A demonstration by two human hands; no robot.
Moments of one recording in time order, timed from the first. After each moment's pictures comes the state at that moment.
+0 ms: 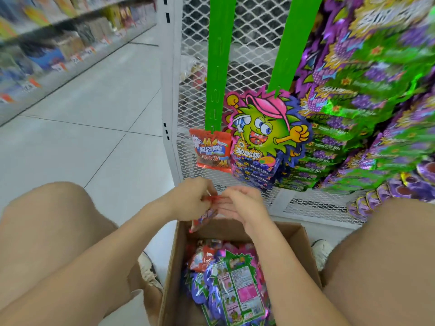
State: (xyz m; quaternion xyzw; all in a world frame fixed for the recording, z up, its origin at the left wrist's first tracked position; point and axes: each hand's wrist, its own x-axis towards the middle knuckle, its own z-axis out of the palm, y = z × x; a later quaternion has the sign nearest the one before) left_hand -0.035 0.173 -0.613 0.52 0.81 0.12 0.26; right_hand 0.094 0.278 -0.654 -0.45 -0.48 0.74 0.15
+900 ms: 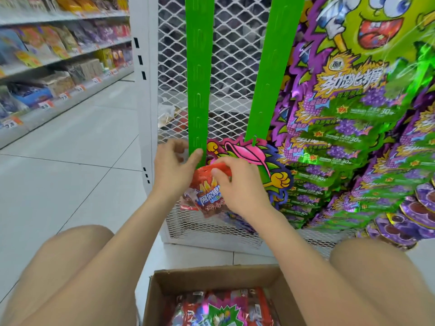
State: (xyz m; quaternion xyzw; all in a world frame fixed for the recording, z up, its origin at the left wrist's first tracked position) left_hand -0.088 0.277 -0.556 0.30 0.76 0.57 0.03; right_hand 0.055 0.364 -0.549 -0.26 -0.88 0.27 0.30
